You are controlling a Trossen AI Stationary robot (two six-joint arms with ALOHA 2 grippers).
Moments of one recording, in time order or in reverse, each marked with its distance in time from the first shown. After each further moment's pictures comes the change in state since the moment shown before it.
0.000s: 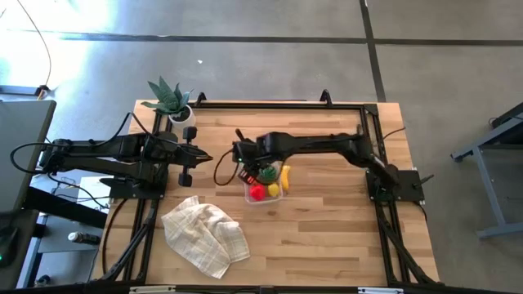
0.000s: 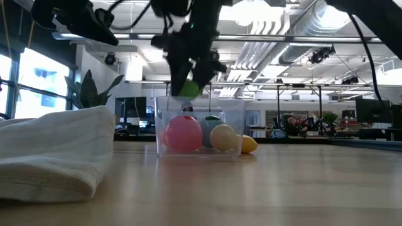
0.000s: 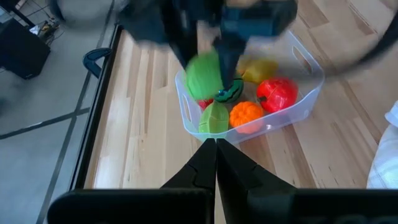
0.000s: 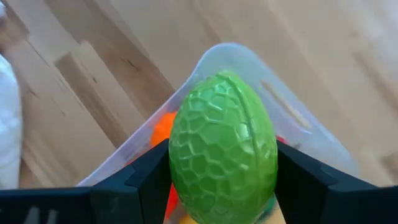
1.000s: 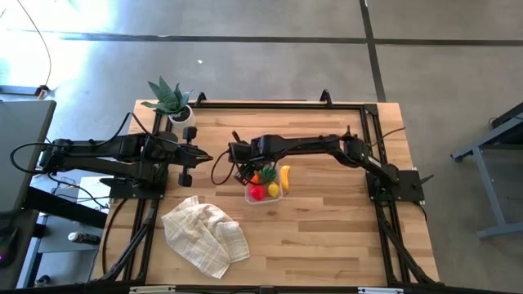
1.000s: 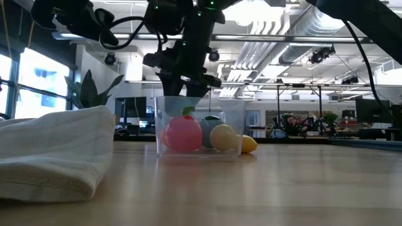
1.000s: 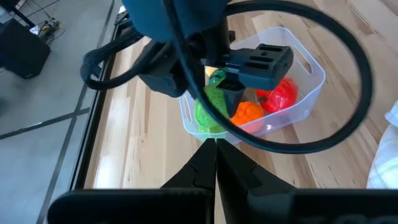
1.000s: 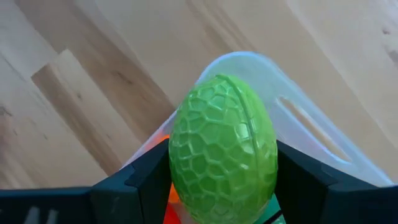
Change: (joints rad) left arm 0.000 0.000 0.000 0.000 0.000 0.000; right arm -0.035 0.095 0.000 0.085 -0.046 0.010
